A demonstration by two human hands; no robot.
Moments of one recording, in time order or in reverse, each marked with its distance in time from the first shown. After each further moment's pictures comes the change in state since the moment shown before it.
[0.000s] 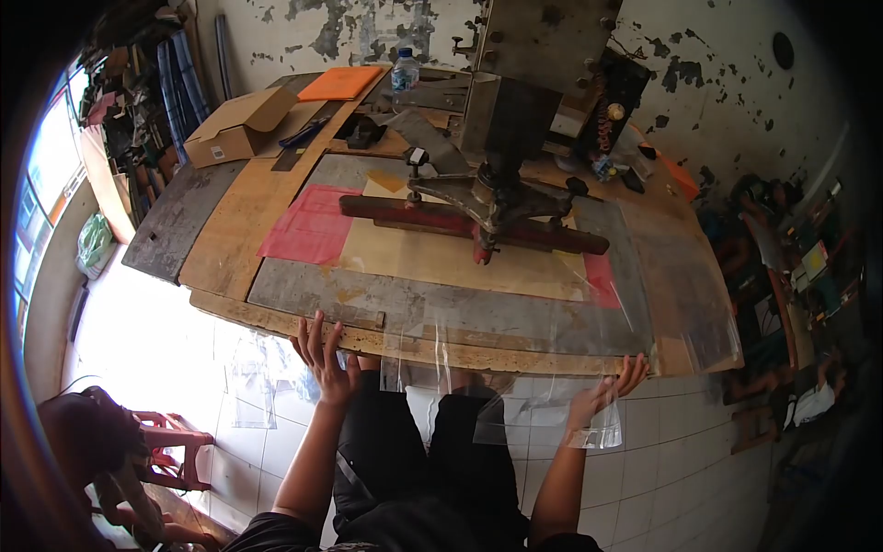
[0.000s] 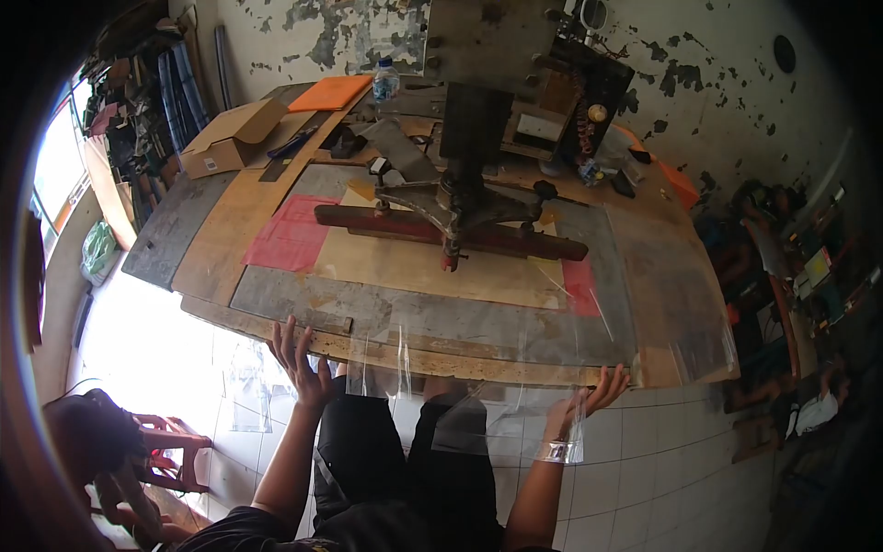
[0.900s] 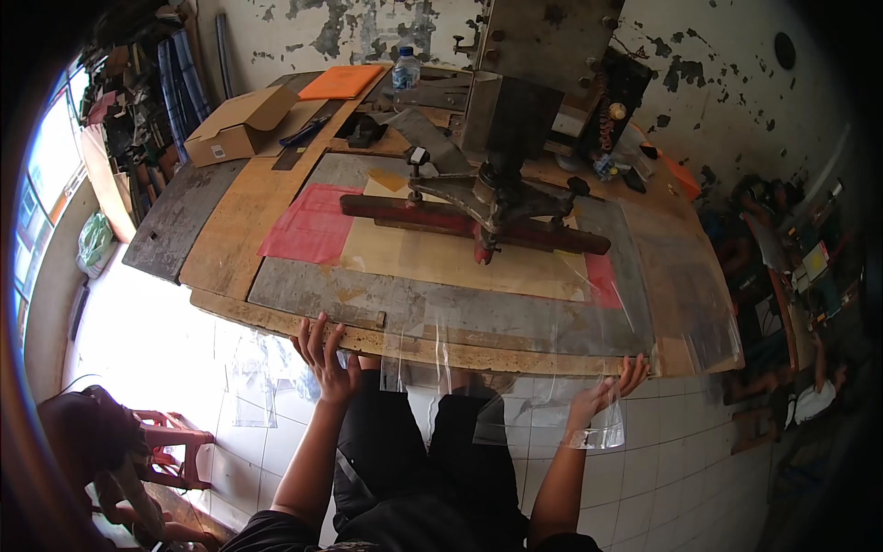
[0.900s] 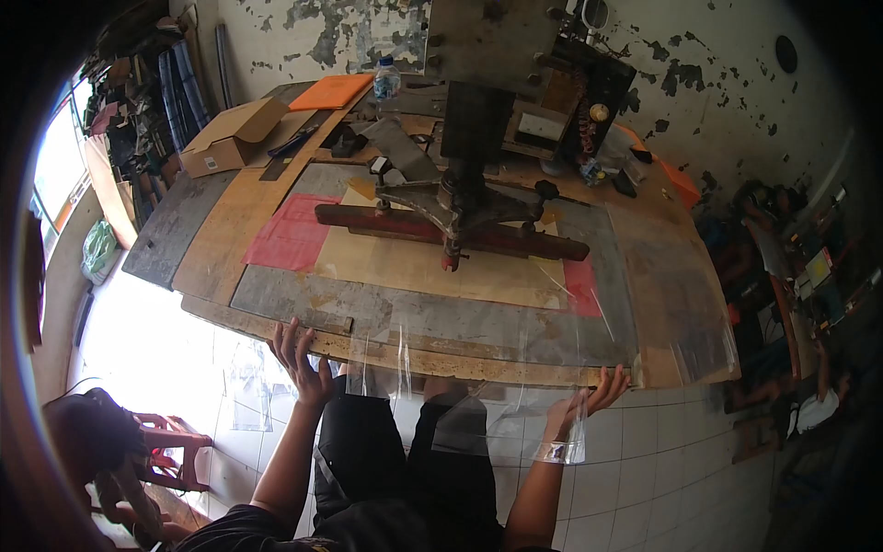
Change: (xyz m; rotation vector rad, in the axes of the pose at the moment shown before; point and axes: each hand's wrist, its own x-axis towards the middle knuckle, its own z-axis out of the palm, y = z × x) left_hand -0.001 -0.004 0.002 -0.004 0.006 0.034; right_hand -0.001 -0.001 0.000 0.011 0.006 0.012
